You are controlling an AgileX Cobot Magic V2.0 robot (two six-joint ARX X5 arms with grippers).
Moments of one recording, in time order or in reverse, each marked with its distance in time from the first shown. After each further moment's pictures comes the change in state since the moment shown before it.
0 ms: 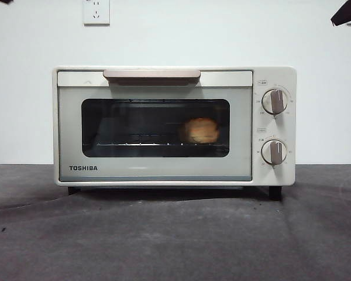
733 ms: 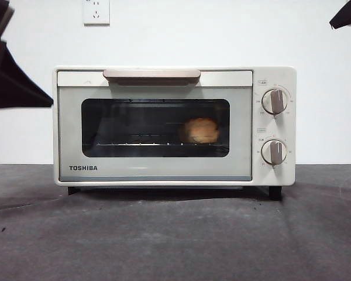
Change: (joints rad) left arm 0.138 0.319 -0.416 0.831 0.253 -0.348; right arm 0.000 0.000 0.000 -0.023 -0.052 0.000
